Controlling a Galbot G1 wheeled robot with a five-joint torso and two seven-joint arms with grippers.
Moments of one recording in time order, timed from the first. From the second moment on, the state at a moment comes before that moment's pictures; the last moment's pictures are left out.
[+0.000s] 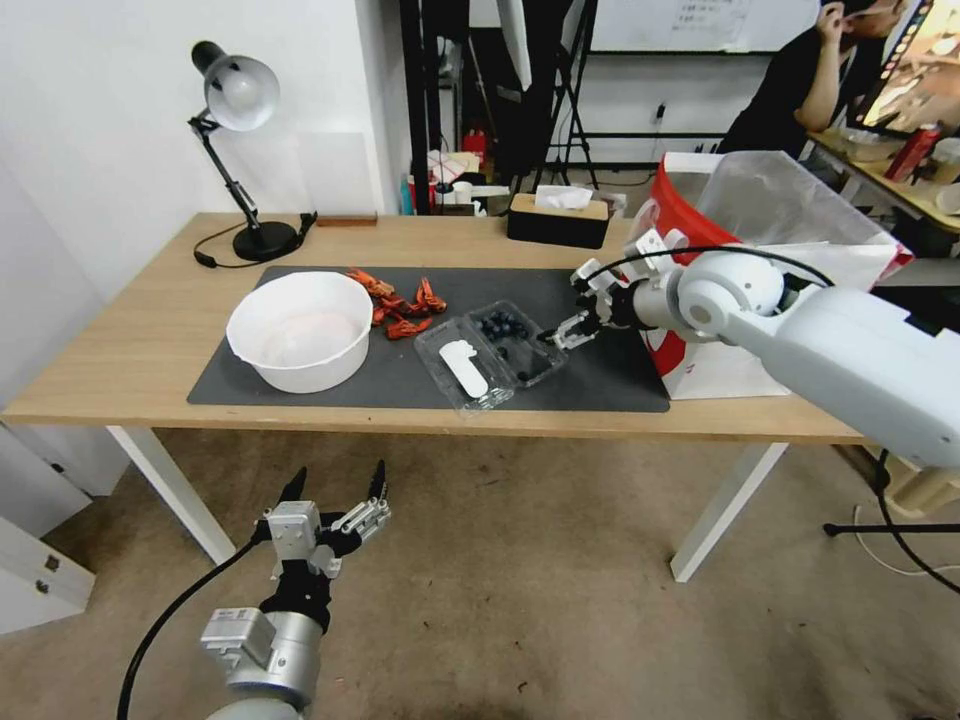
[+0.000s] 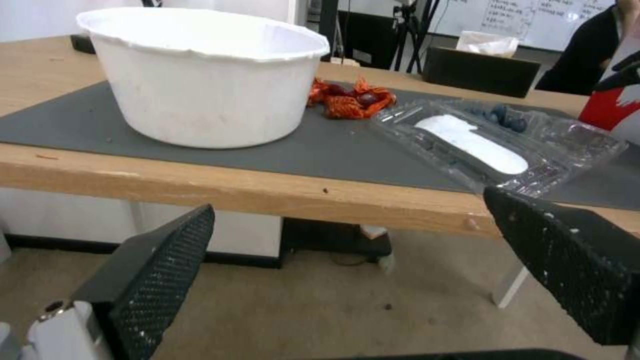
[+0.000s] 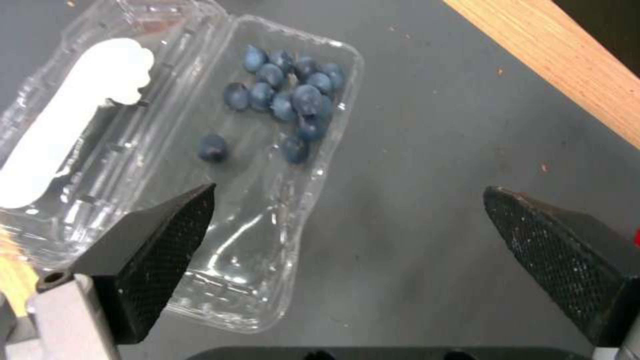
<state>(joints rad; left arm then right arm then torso) 1.84 -1.61 -0.52 -2.28 -0.16 0.05 0.06 0.12 0.71 -0.72 1.57 1.05 -0.74 -0.16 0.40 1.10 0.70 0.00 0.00</state>
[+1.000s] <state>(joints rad) 1.81 -1.61 -0.52 -2.24 -0.17 0.06 0.05 0.15 0.74 -0.82 1.48 0.93 -0.74 -0.24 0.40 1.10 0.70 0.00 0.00</state>
